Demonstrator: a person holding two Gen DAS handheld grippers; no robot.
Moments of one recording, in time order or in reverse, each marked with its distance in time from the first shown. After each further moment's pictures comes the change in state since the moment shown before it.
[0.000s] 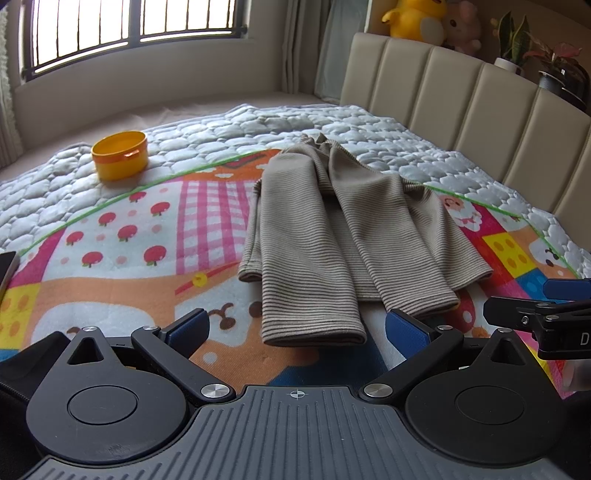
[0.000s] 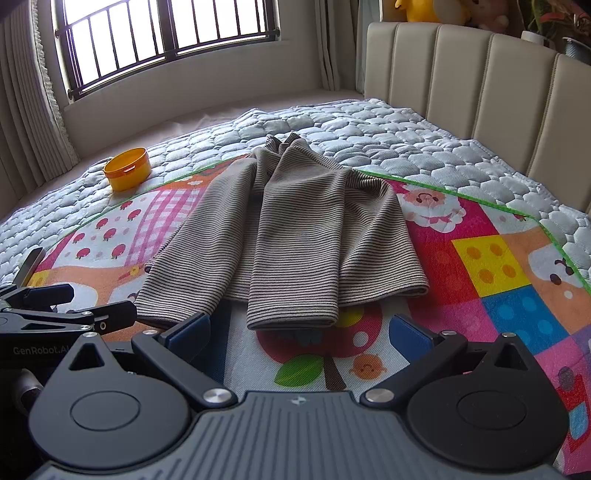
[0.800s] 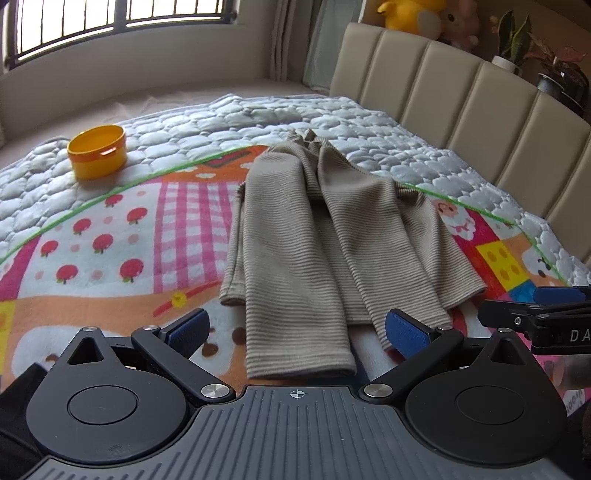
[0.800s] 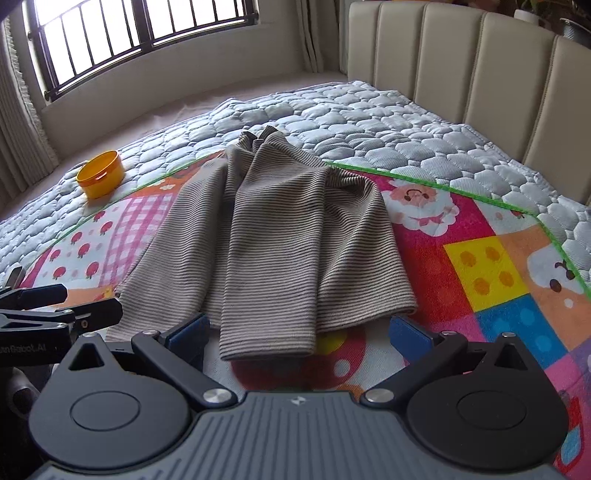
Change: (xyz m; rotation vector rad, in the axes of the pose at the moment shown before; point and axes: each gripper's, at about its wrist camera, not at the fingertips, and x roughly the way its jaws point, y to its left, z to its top) left arm 0.033 0.003 0.041 -0.002 0.049 -0.069; right arm 0.045 -0.025 0.047 0.073 0.088 -0.018
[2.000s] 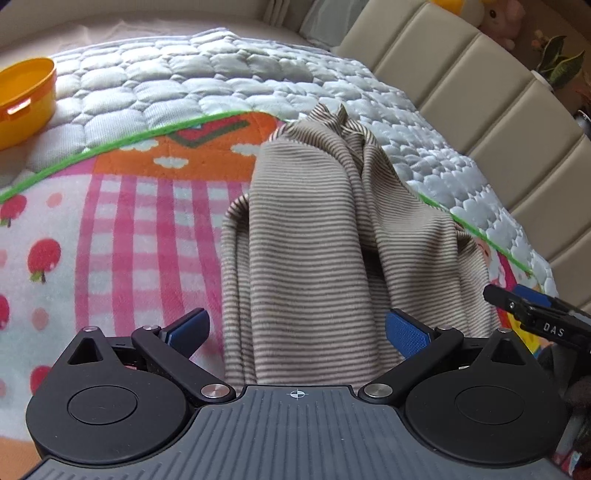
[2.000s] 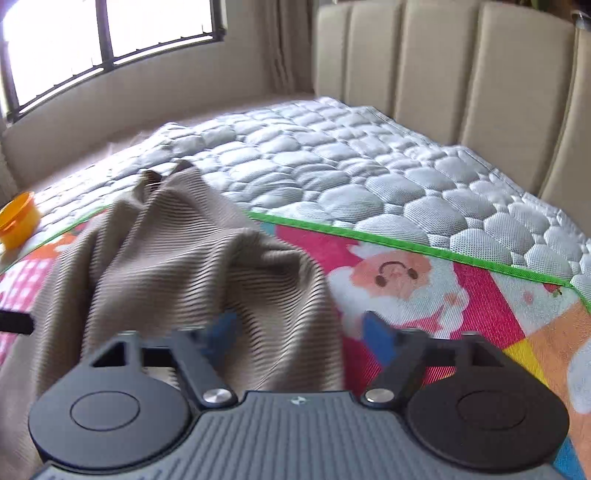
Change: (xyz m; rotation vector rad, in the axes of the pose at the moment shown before) left arm 0.166 0.074 0.088 -0.129 0.186 -0.167; right arm 0.159 -0.079 0.087 0.048 -0.095 -0.073
